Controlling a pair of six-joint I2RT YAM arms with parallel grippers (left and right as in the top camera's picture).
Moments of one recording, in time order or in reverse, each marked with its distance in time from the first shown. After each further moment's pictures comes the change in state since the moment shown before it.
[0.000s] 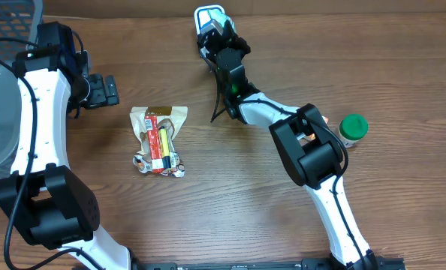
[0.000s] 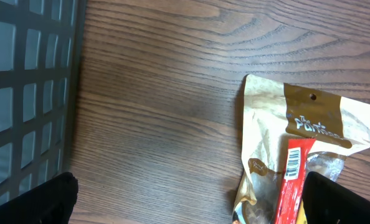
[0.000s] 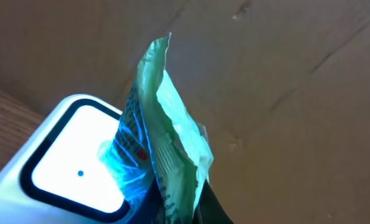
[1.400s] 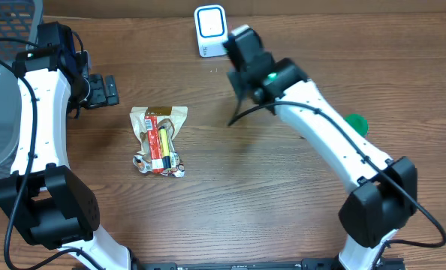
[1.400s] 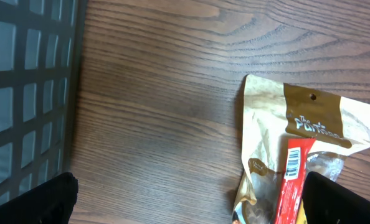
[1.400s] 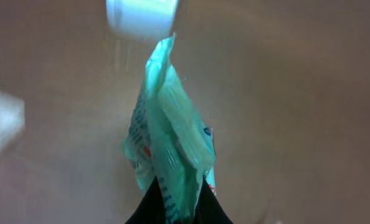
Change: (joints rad) left arm 0.000 0.000 0.000 0.000 0.000 0.000; right arm 0.005 -0.603 0.018 -1.651 -0.247 0.707
